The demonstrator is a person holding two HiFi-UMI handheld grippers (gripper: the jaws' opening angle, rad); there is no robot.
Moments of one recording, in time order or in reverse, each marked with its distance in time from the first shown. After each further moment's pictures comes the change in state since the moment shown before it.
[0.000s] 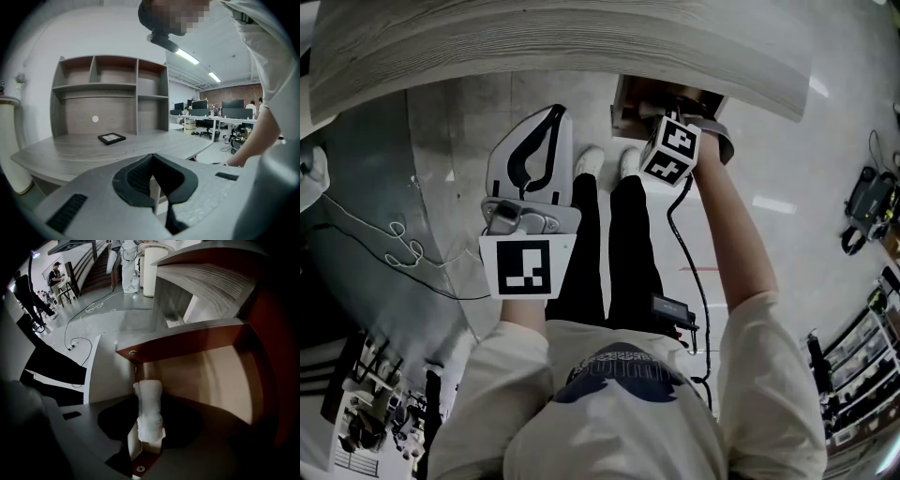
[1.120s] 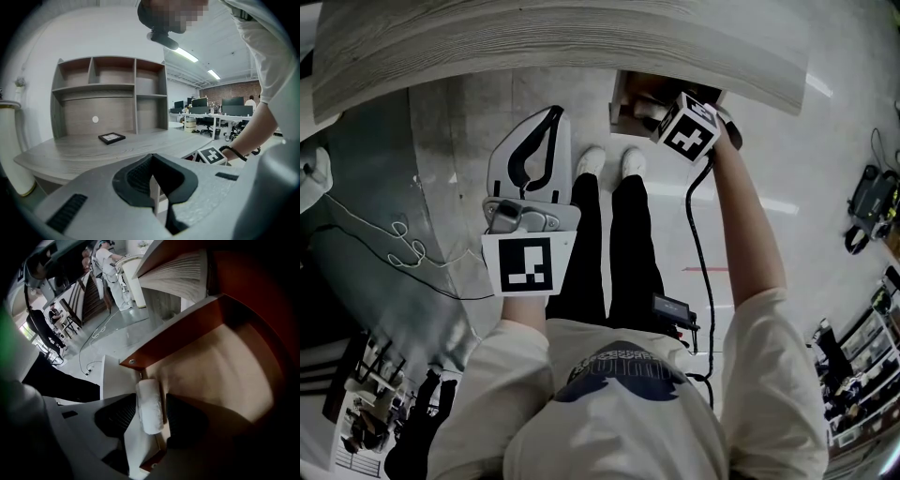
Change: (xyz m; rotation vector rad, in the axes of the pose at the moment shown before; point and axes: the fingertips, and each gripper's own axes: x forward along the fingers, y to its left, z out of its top) left arm -0.006 -0.008 -0.005 0.020 0.010 0.013; right arm -0.017 0.003 0.000 0.221 -0.092 0.257
